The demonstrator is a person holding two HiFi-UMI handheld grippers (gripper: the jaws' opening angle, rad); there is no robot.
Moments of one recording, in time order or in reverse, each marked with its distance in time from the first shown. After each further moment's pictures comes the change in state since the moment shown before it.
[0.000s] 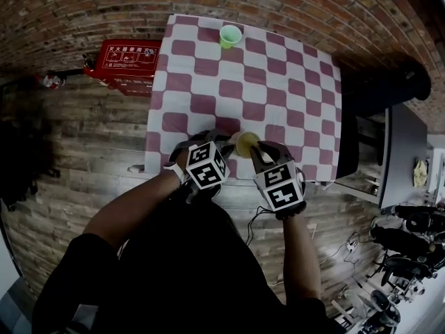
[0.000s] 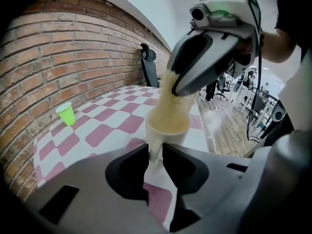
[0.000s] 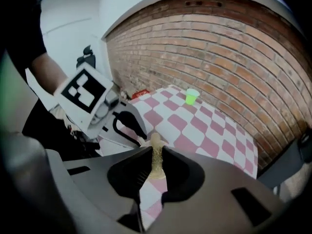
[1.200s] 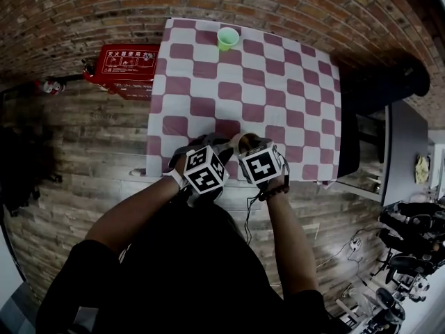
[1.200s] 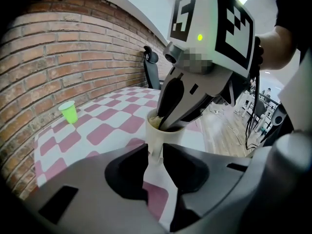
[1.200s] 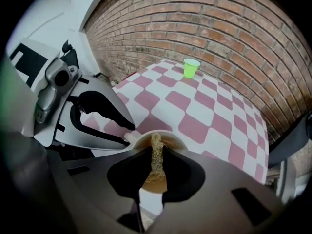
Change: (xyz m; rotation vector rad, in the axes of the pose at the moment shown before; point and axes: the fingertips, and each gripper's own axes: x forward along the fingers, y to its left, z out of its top) left arm -0.009 -0.003 0.001 -0.036 -0.023 0.002; right arm 0.065 0.004 -0.033 0.177 0.250 0.022
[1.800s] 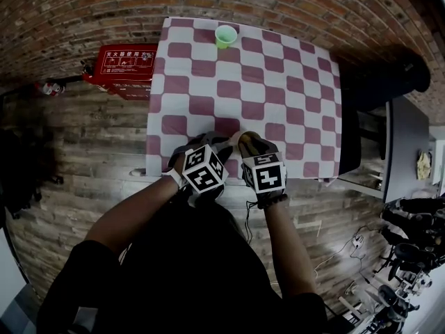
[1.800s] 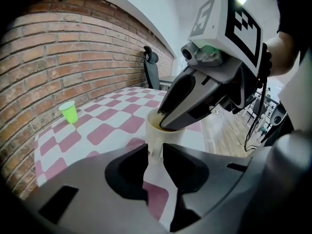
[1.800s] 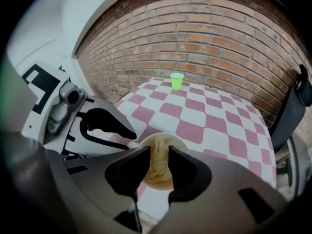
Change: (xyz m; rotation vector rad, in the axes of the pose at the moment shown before) left arm 0.000 0.001 -0.001 0.002 -0.004 0.003; right arm -0.017 0.000 0.011 0.168 -0.239 -0.012
